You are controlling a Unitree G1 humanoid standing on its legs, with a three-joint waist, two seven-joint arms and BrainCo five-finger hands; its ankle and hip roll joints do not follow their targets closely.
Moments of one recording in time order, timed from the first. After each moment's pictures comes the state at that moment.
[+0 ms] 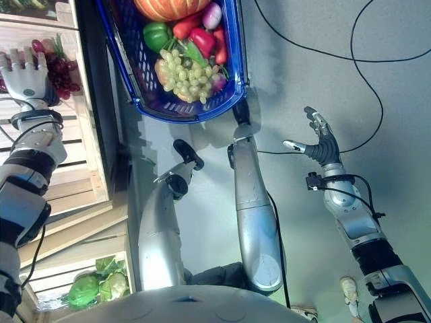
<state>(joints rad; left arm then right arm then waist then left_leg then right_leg) -0.96 0.82 -0.68 1.11 0.65 0.42 0.57 -0.12 -0.72 0.24 0.18 0.30 -0.31 -0.23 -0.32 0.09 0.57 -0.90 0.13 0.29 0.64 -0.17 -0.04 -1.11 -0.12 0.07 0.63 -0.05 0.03</state>
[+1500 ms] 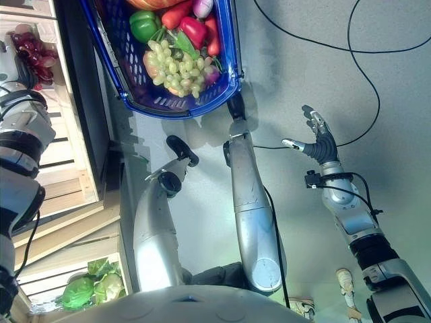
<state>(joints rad) -1.07 0.83 -0.66 1.19 0.33 0.32 0.54 -0.17 -0.72 0.28 0.24 0.33 -0.37 -0.21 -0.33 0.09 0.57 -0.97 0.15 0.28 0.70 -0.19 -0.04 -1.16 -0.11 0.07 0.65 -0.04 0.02</state>
